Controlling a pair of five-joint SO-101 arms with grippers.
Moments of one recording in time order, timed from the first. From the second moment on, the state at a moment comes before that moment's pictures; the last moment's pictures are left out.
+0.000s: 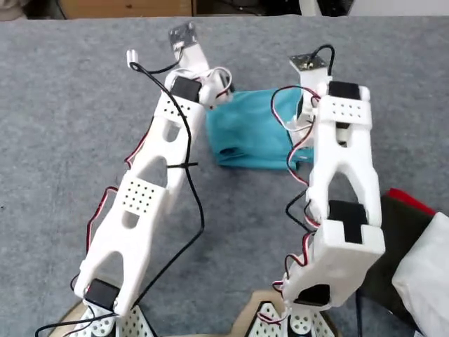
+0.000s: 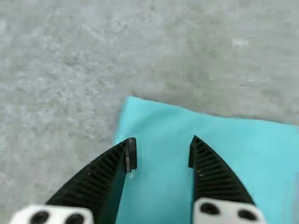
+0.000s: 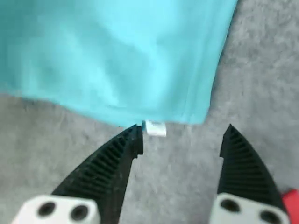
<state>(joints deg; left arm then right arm) 16.4 70.9 -80.9 71.4 26.4 4.3 17.5 -3.0 75.8 14.0</state>
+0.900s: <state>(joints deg) 16.0 73.8 -77.7 67.4 36.3 2.4 43.5 -24.0 85.8 10.9</state>
